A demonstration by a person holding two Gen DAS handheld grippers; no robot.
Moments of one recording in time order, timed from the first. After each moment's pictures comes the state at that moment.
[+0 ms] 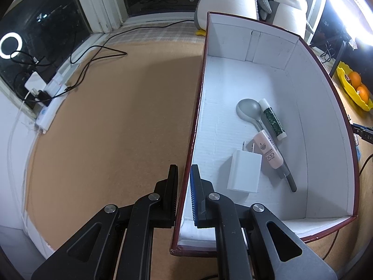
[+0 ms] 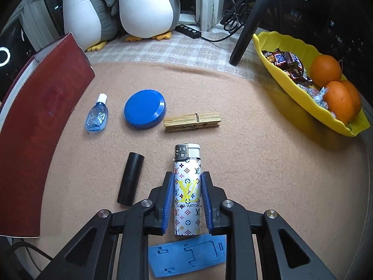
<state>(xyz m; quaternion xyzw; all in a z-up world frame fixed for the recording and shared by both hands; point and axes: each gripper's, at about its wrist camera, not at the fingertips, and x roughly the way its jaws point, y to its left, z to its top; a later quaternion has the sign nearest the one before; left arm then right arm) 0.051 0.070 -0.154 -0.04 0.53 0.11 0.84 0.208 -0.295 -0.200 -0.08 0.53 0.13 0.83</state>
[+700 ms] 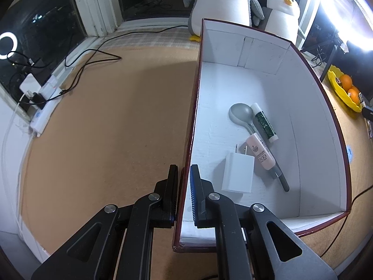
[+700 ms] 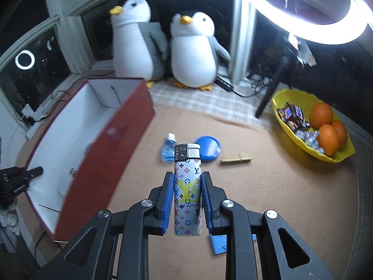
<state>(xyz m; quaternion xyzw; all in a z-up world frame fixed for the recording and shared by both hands) 0.047 0.075 -0.151 -0.05 0.52 0.09 0.85 0.143 -0.237 -0.108 -0.07 0.45 0.18 0.87</state>
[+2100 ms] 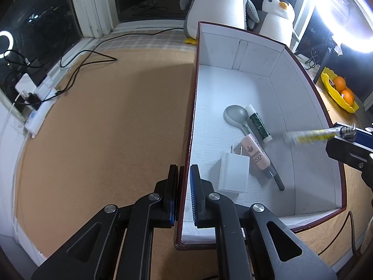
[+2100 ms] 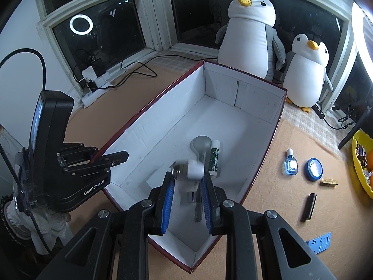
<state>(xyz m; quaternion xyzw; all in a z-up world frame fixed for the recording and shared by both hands) 0.044 0.077 -0.150 -0.07 0.51 0.07 0.86 0.072 -0.074 -0.108 -0.13 0.45 0.33 0.82</state>
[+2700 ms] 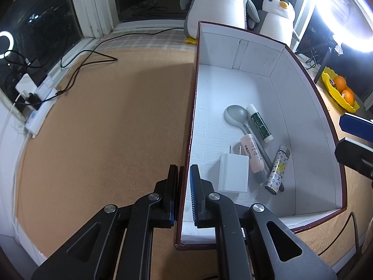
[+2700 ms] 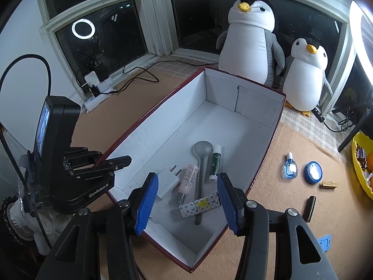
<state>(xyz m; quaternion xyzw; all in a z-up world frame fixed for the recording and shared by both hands) 0.044 0.077 -0.150 -0.06 0.51 0.07 0.86 0.070 -0.079 -0.102 -0.12 0.43 0.33 0.83</state>
